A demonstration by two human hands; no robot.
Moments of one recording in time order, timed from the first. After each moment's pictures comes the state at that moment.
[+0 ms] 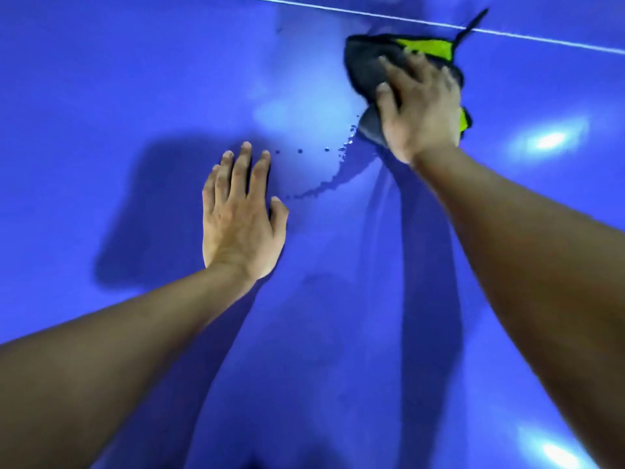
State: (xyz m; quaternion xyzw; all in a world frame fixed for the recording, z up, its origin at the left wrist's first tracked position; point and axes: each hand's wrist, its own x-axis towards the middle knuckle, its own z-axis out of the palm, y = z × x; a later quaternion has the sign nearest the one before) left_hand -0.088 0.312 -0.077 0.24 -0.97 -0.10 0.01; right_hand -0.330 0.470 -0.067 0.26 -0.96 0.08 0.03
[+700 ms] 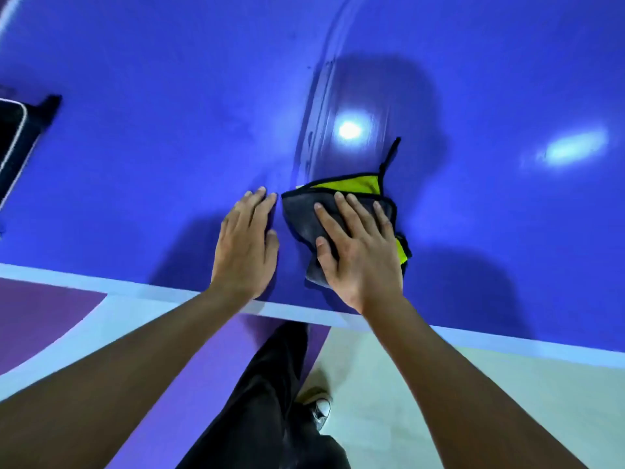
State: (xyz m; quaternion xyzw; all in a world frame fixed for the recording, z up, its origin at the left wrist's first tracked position) left_hand 0.231 0.403 -0.070 0.18 -0.96 -0.21 0.04; right_hand 0.146 0.589 -0.067 0.35 -0.93 0.11 -0.01
